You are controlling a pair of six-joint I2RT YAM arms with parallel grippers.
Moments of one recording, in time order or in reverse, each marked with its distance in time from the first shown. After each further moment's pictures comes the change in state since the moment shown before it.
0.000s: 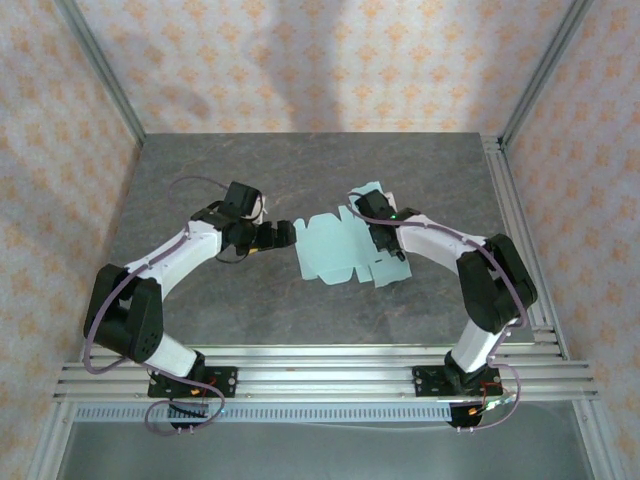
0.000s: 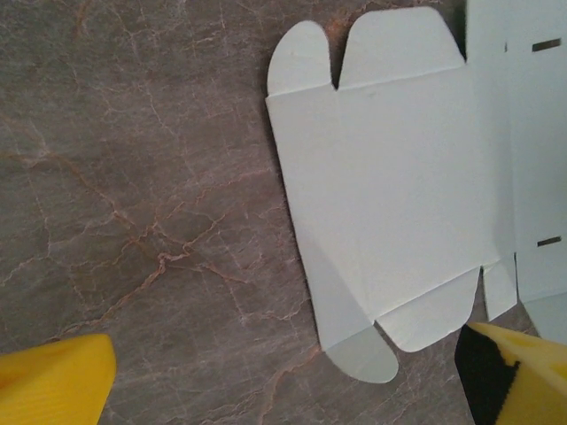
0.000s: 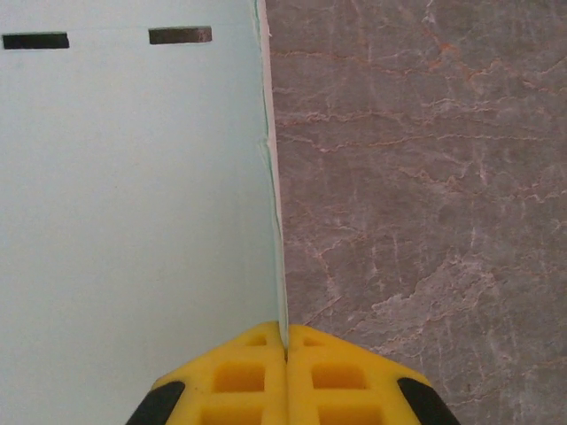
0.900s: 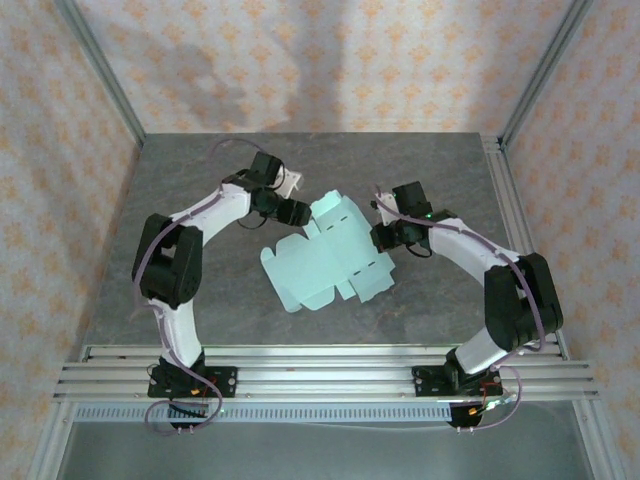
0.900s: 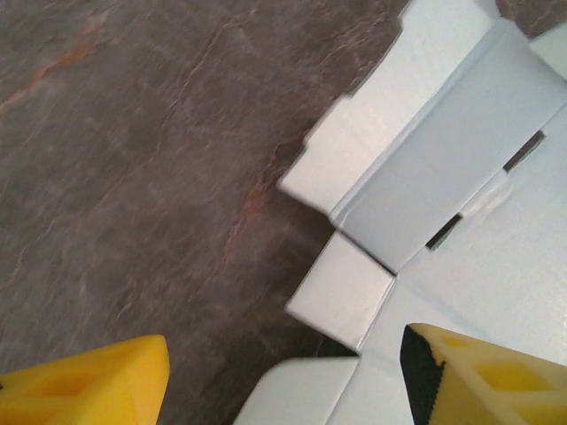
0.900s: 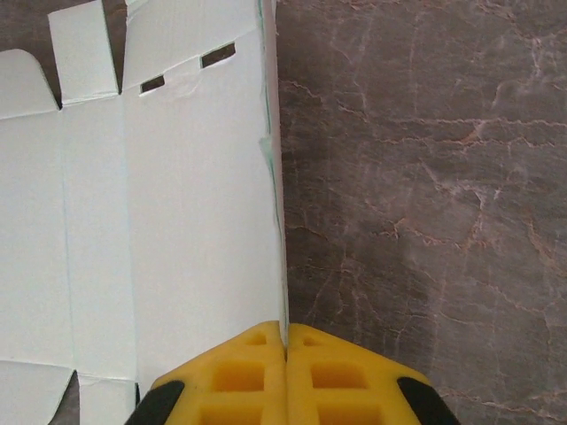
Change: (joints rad) left arm 0.000 0.425 0.426 -0.008 0.088 0.463; right arm -0.189 -0.156 -0.098 0.110 -0.834 -0.207
